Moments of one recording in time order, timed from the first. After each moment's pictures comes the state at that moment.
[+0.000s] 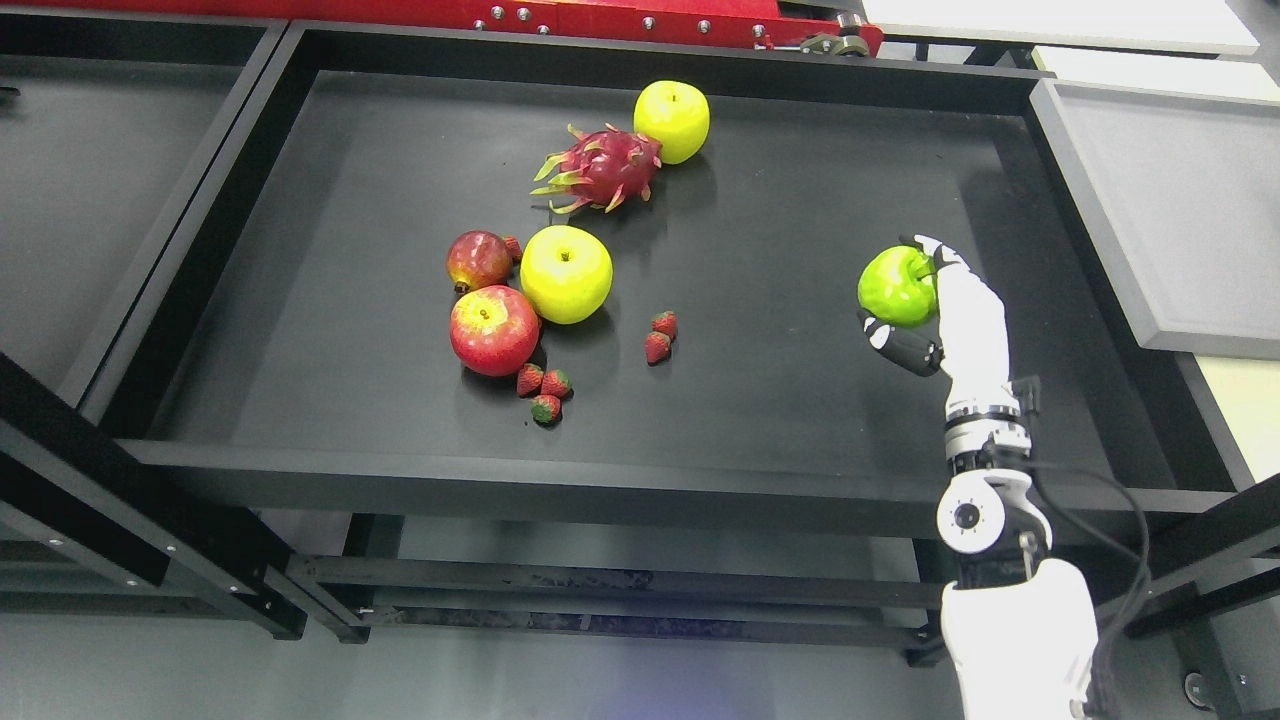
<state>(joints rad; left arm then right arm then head) -0.04 0.00 0.07 -0.10 0.04 -0.06 -0.14 -0.24 -0.05 0.00 -1.49 0.86 0.03 0.00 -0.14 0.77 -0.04</state>
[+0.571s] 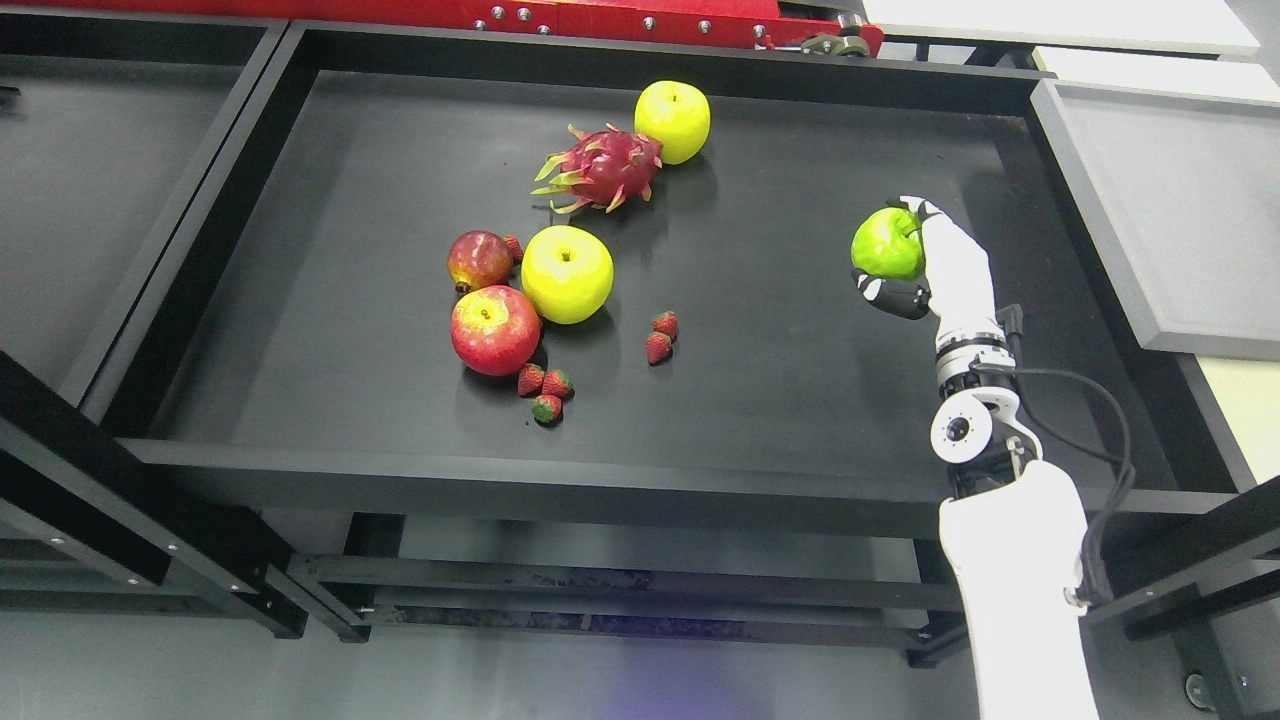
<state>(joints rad) -0.04 0.00 0.07 -0.10 0.04 -0.06 -0.14 -0.45 -0.07 0.06 -1.21 0.85 0.05 0.01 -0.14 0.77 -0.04</state>
